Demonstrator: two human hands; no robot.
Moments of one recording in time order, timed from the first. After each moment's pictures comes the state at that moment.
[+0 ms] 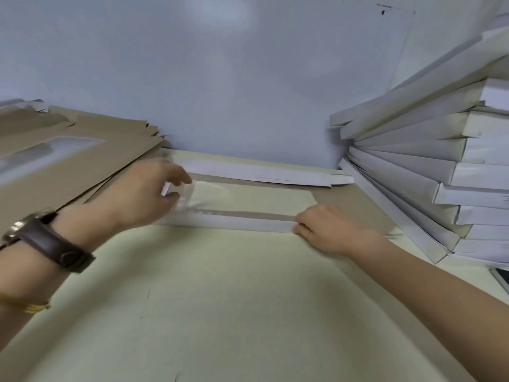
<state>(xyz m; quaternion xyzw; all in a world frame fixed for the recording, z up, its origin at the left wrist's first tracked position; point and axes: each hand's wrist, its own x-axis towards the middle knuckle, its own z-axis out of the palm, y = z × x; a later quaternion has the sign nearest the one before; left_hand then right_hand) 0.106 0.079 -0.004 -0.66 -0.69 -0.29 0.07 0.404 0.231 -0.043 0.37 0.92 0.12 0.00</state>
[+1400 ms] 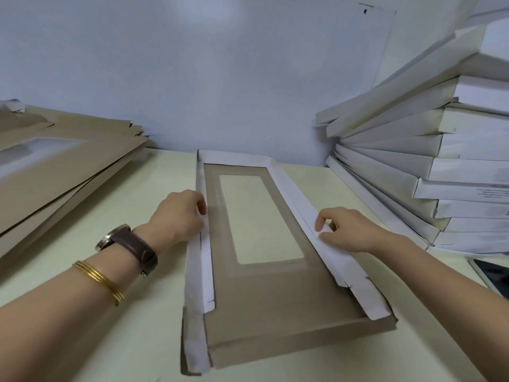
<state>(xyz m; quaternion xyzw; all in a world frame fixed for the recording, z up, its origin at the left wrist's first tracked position) 0.155 0.136 -0.052 -0.58 -0.78 -0.22 -0.08 0.462 0.224 -0.028 0.52 0.84 -0.15 -0.06</state>
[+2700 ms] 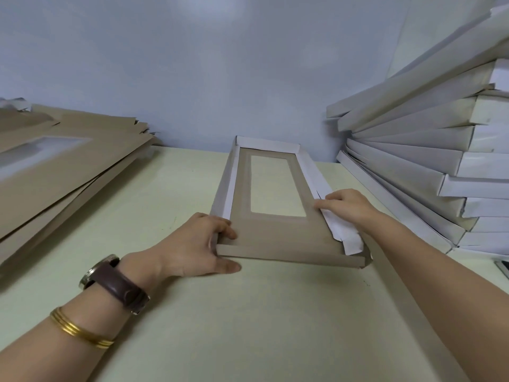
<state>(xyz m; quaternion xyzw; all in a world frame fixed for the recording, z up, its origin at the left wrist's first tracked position) 0.170 0.103 -0.070 -0.69 -0.66 -0.22 -0.17 0.436 0.286 -0.045 0.60 0.73 -0.25 -0.21</state>
